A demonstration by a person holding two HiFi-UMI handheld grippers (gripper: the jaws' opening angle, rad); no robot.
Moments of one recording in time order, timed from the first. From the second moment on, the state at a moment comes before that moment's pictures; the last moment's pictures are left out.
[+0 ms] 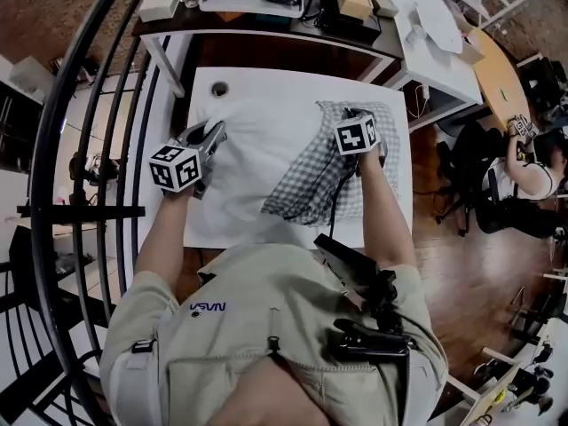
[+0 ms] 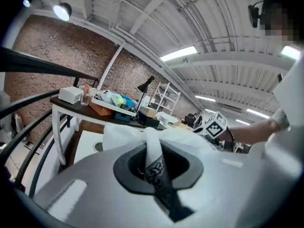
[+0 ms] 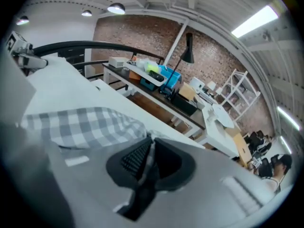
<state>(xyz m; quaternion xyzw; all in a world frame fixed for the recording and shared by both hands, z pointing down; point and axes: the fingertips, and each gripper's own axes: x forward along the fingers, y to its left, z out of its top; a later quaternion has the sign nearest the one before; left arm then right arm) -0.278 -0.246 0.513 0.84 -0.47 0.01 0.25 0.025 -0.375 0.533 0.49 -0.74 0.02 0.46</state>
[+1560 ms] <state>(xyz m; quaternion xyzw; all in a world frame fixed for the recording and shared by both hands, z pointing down) -0.210 -0.123 0.500 0.81 -0.56 0.21 0.03 0.007 -0.109 0.512 0.52 -0.79 0.02 0.32</state>
